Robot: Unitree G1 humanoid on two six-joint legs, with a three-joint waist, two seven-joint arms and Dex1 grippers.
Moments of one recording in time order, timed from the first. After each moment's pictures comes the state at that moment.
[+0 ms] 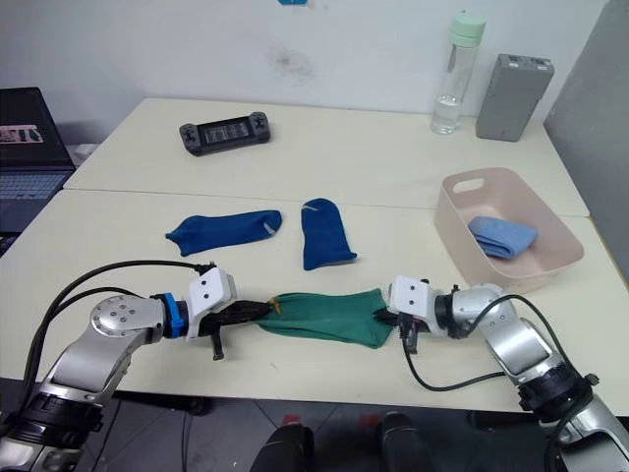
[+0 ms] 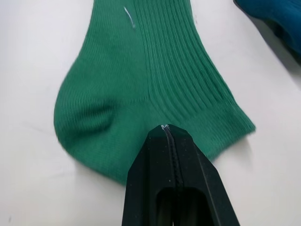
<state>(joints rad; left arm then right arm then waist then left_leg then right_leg) -0.20 0.79 -0.07 -0.03 -0.22 0.19 -1.04 -0.38 -0.70 0.35 -0.13 0.12 0.27 1.02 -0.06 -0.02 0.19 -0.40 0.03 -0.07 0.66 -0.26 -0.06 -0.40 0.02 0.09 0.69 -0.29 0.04</state>
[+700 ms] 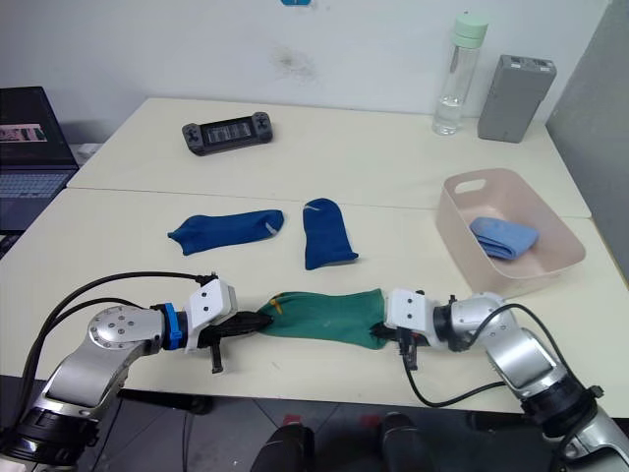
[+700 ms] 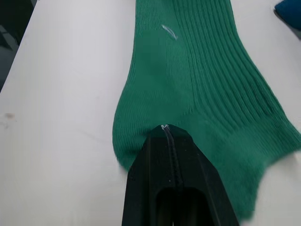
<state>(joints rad) -0.11 0.80 -0.04 -0.12 -0.25 0.24 -1.05 -0.31 -0.74 0.33 -0.24 0.15 0.34 1.08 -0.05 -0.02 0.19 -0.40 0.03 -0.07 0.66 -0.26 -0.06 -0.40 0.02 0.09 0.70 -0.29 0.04</state>
